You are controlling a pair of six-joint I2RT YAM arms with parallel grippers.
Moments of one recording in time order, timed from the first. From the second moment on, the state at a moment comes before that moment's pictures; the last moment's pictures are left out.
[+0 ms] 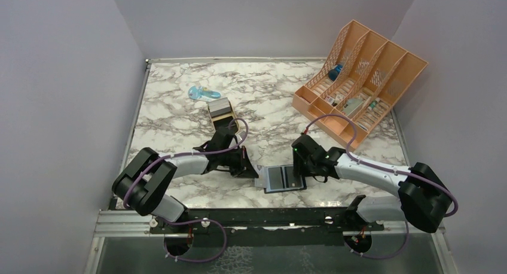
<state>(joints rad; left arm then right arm) -0.61 1.48 0.51 0.09 0.66 -0.89 0.81 1.27 0.61 -0.46 0.24 0.71</state>
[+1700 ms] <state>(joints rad) -0.80 1.56 0.62 0.24 0.65 -1.00 0.80 1.03 0.66 -0.50 0.11 0.74</state>
